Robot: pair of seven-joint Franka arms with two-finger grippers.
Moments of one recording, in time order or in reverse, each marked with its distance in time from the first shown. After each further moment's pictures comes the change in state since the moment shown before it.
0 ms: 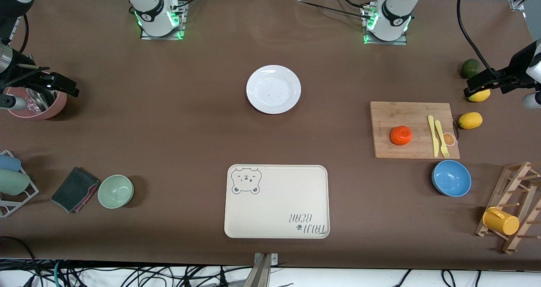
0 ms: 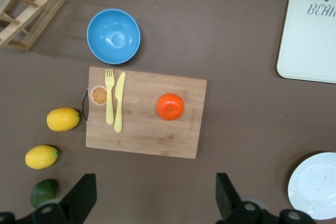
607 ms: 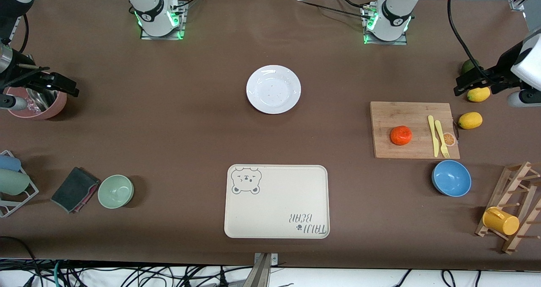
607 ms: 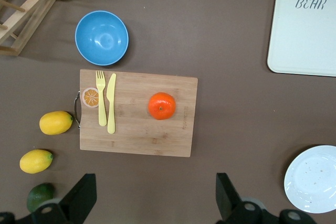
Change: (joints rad) left arm -0.002 0.000 -0.034 0.001 0.000 0.000 -0.001; right arm 0.000 0.000 0.000 0.000 0.000 0.000 0.000
